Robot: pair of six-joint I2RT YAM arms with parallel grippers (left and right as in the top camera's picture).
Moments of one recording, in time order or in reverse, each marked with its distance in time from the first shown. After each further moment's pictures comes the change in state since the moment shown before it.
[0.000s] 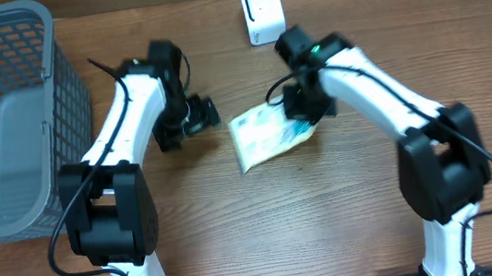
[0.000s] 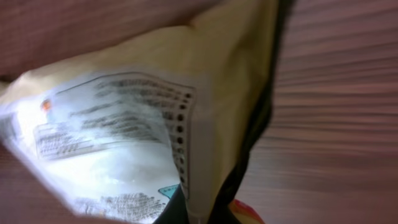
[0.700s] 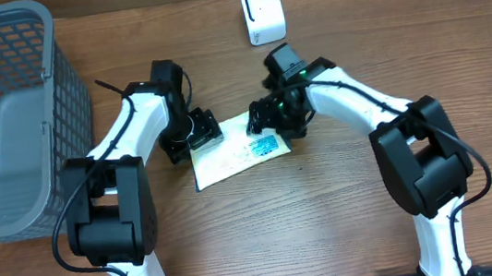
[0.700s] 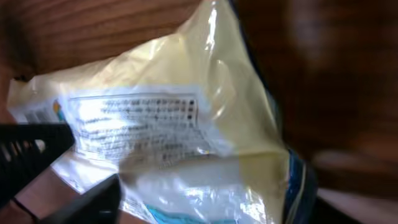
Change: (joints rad) left arm 0.007 0.000 -0.222 0.253 0.054 -0.035; right arm 0.060 0.084 -0.153 0.376 -0.380 0.004
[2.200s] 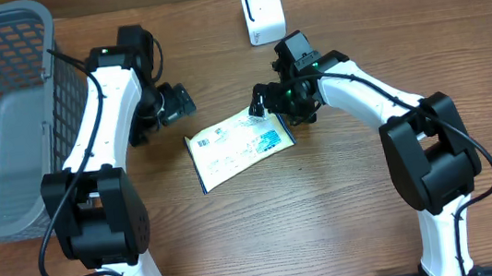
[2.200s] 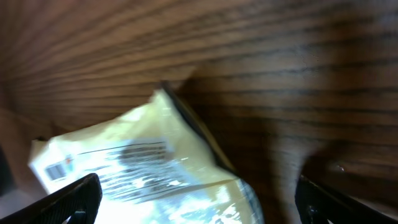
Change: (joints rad) left arm 0.082 -0.005 0.314 -0.331 -0.208 0.000; right arm -0.074 -0.006 -0.004 0.103 0.059 -0.002
